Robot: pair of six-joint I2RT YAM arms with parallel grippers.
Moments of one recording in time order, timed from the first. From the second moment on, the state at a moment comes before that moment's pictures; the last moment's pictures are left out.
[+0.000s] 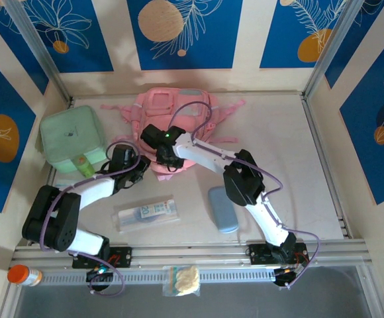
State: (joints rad) left arm -0.31 1.43 0.59 0.09 0.15 -1.21; right arm 0.92 2.29 2.08 -1.12 0.25 1.07
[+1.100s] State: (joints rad) left arm -0.36 1.49 0.59 0.15 0.13 -1.25; right arm 0.92 2.26 1.98 -1.06 0.29 0.98
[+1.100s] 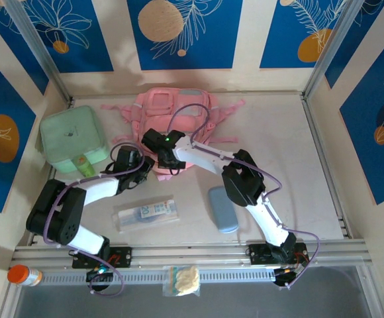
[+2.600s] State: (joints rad) left arm -0.53 1.32 0.63 -0.01 0.08 -1.42; right arm 0.87 1.82 1.35 -0.50 0.10 0.67
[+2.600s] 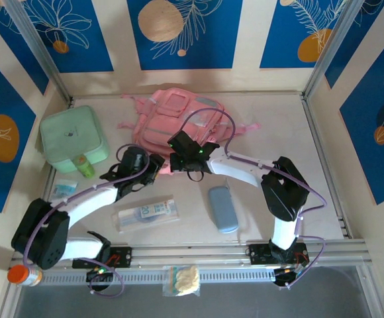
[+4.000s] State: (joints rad) left arm -0.39 1.19 0.67 -0.16 0.04 -1.35; right arm 0.69 1.61 1.12 -0.53 0.15 0.67
